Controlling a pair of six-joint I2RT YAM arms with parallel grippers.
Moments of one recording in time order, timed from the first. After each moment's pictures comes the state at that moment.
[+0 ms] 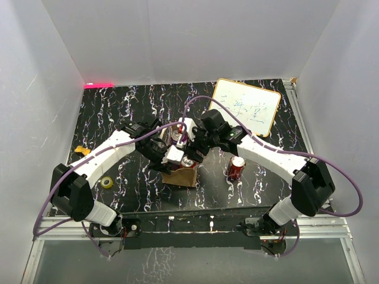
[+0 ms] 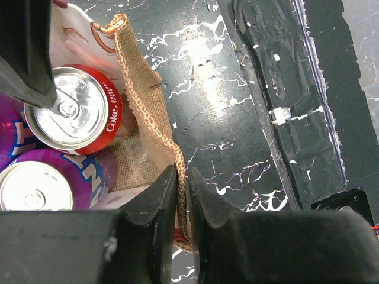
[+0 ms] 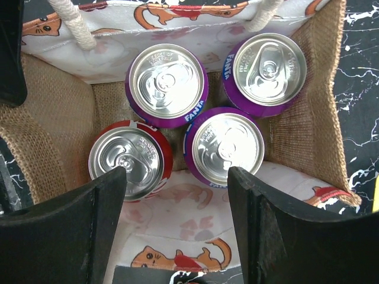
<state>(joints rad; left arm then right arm) -0.57 1.46 1.18 -1.14 0.79 1.27 0.72 1.51 1.16 -0.40 -0.37 -0.43</state>
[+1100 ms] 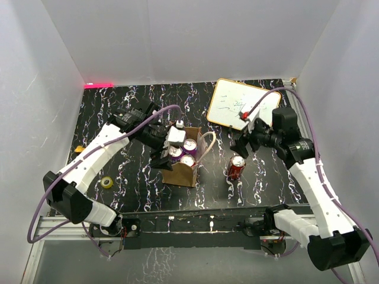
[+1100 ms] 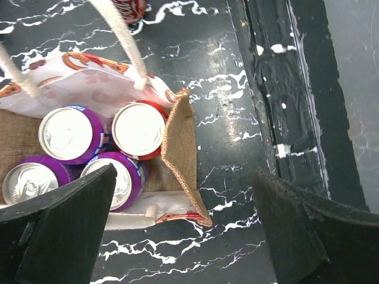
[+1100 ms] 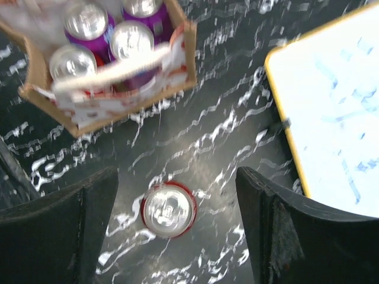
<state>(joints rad) -0.57 1.44 1.41 -1.19 0.82 1.08 0.21 1.00 1.08 -0.65 -0.63 -0.46</state>
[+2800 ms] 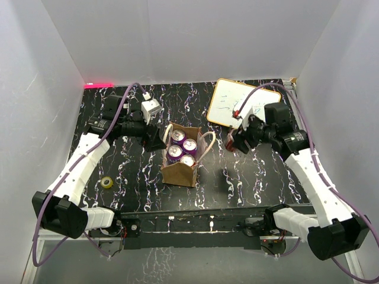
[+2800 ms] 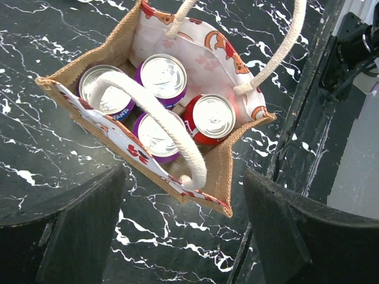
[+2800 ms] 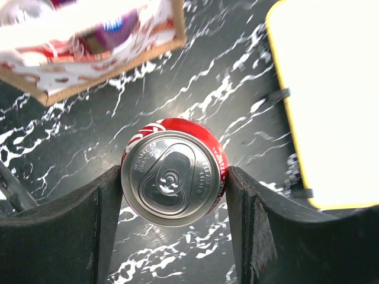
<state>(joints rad) -0.29 1.28 1.25 -0.80 0.77 0.36 0.25 1.07 1.05 -0.72 -0.48 -0.55</state>
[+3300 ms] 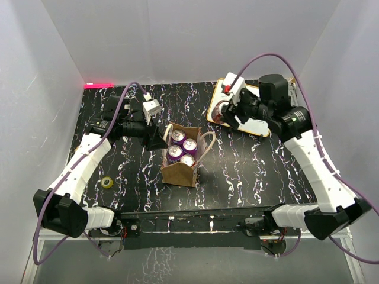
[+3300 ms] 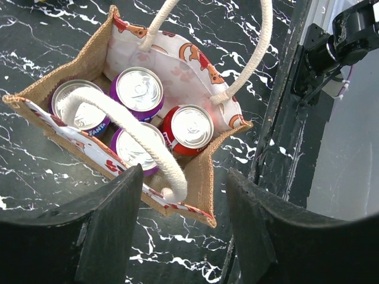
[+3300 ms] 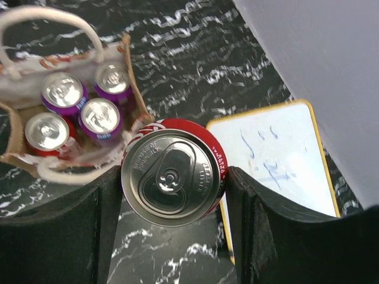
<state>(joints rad) -0.29 1.28 1.21 -0.75 0.88 0.32 0.38 1.23 1.53 -0.77 -0.39 -0.55</state>
